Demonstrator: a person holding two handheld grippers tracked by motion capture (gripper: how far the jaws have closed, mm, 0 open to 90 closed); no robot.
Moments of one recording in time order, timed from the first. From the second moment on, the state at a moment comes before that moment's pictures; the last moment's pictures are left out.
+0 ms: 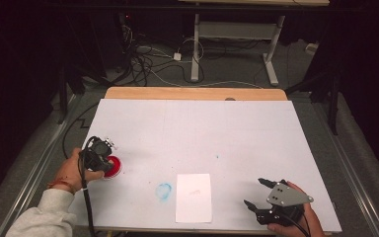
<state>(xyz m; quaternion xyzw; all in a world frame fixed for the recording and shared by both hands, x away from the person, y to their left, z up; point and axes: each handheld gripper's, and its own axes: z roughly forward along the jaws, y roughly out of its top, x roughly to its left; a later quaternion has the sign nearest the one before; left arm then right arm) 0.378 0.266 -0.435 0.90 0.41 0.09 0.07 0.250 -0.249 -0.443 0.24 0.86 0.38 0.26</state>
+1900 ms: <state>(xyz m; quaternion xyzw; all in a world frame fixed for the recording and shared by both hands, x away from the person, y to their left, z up) 0.379 0.277 -0.434 0.91 0.41 0.07 0.10 0.249 -0.248 -0.444 0.24 0.86 0.37 0.26</state>
